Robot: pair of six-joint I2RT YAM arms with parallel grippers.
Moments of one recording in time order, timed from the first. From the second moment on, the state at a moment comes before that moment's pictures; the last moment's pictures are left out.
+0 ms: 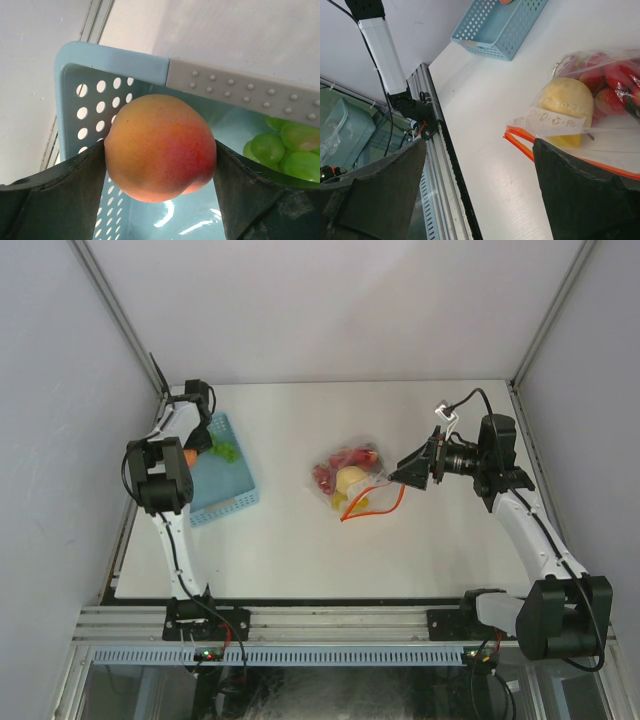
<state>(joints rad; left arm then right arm) 0.08 2.25 1.84 -0.83 -0.63 -0.31 0.04 1.18 0.87 -0.12 -1.19 0.27</state>
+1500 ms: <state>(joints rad) 0.08 1.74 1.51 -0.70 -0.35 -0.38 0.04 1.13 0.90 -0.21 -1.19 0.18</state>
